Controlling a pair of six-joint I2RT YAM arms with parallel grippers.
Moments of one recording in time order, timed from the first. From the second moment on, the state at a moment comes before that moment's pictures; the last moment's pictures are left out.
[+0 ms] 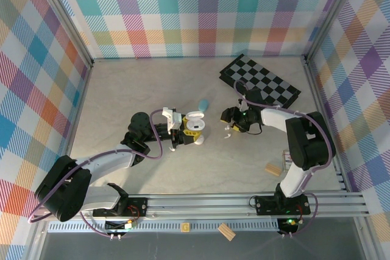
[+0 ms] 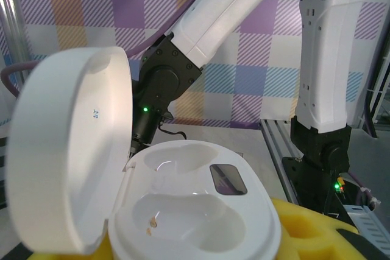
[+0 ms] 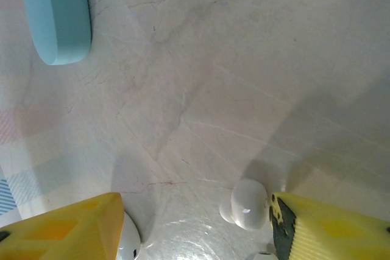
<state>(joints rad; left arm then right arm) -0.58 1.26 0.49 0.85 0.88 -0.07 0.30 1.73 0.92 -0.25 -0.50 0.70</state>
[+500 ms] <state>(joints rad) -0.58 1.25 0.49 0.83 0.88 -0.05 0.30 1.73 0.86 -0.17 -0.51 0.70</state>
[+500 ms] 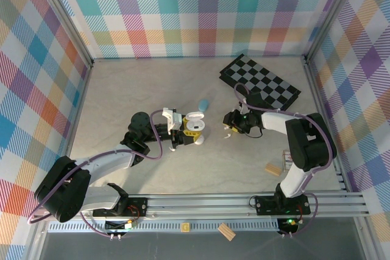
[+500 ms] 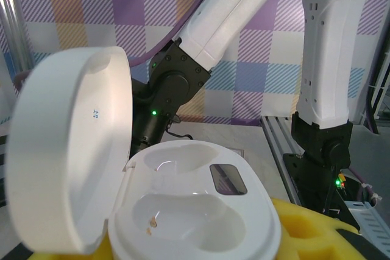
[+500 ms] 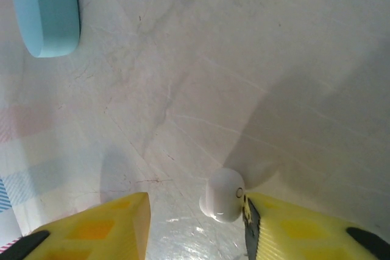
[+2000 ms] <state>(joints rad) -0.58 1.24 0.49 0.82 0.88 -0.05 0.29 1.83 0.89 -0.10 -0.60 0.71</state>
